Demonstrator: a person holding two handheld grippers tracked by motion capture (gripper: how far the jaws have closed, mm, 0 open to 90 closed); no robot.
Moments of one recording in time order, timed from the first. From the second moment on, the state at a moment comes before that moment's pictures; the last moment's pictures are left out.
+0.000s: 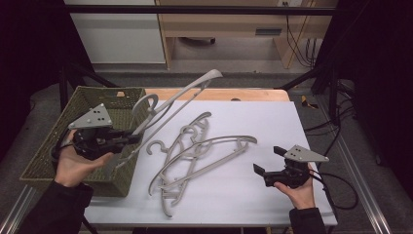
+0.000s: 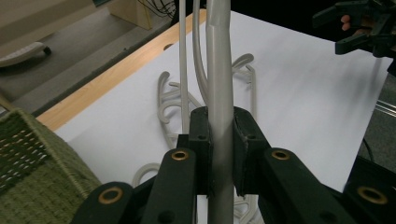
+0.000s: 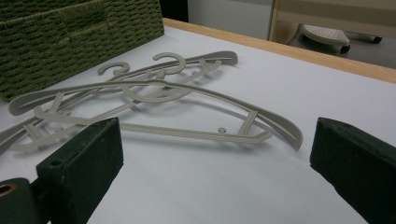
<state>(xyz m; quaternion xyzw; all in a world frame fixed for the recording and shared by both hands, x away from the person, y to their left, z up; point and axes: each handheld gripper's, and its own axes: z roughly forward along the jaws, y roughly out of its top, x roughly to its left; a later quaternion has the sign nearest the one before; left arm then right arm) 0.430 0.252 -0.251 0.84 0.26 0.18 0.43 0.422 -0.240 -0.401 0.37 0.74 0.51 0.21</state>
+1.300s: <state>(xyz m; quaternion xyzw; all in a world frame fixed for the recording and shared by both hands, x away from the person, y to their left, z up) 0.474 0.393 -0.283 0.84 0.37 0.20 0.34 0.424 -0.238 -0.403 0.37 0.75 0.51 0.21</state>
